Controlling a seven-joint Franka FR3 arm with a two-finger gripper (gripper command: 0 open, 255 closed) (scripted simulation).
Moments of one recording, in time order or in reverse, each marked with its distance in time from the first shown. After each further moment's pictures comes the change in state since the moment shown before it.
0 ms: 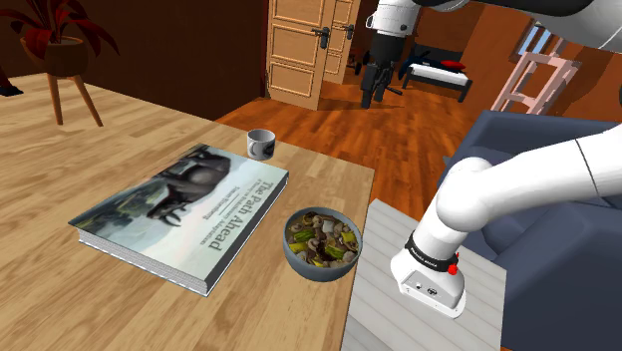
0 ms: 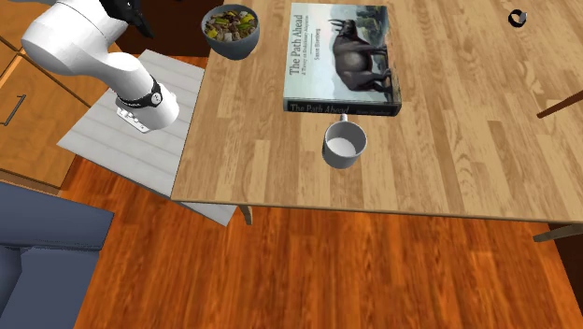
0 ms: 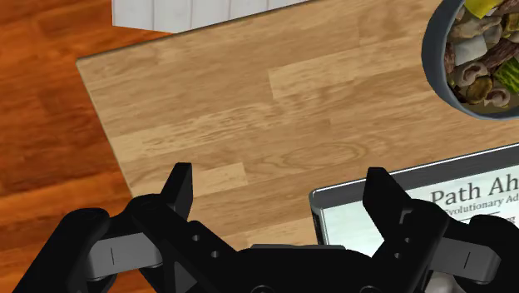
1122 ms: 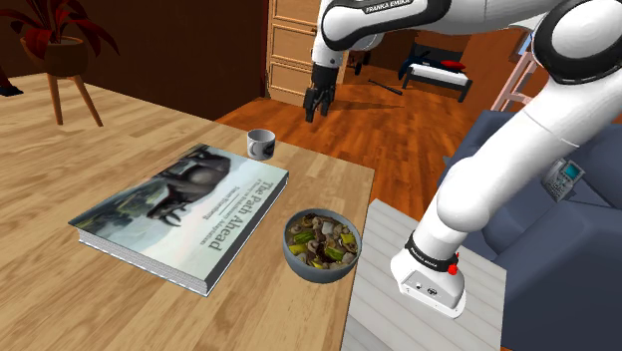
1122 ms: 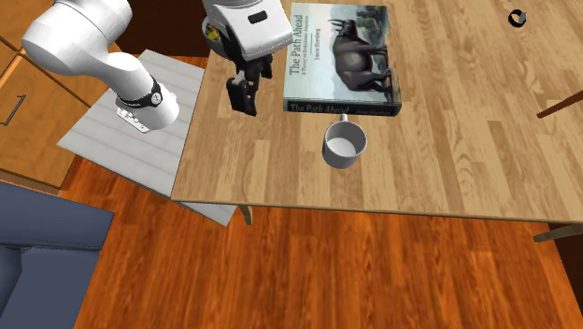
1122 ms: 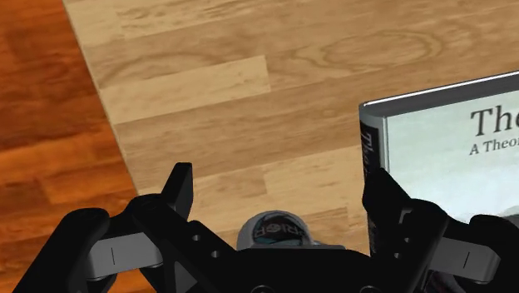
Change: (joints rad) arm 0.017 0.507 -0.042 0.118 0.019 0.405 -0.070
